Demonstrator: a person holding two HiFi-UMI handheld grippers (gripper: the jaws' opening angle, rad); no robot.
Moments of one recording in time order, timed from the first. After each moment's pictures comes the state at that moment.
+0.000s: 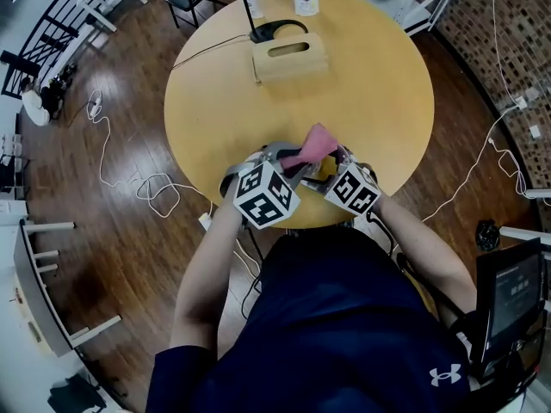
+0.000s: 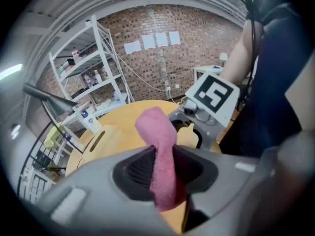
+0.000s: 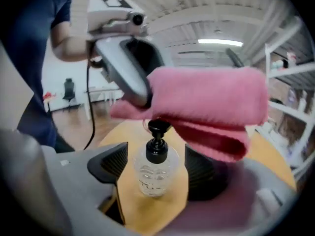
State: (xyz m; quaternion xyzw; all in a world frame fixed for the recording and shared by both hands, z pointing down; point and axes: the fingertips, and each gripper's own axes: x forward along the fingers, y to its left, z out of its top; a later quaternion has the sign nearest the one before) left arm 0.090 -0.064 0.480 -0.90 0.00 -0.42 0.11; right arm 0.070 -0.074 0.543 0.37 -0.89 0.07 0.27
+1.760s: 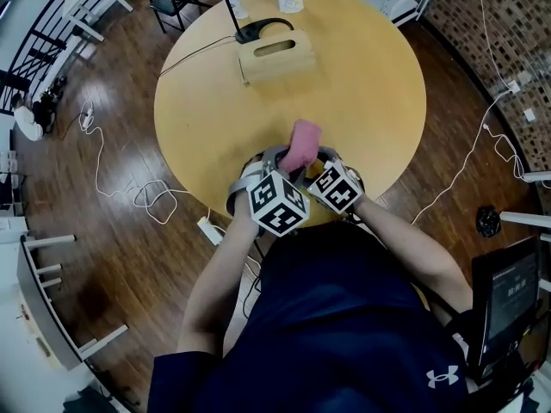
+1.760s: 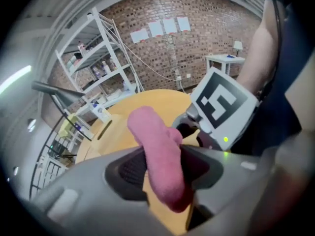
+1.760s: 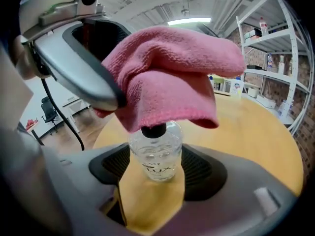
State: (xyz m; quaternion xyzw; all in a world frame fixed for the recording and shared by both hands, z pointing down) left arm 0.094 -0.067 0.502 -0.87 0.08 -0.47 0.11; right arm 0.076 -0.077 0.587 0.44 -0.82 0.22 0.28
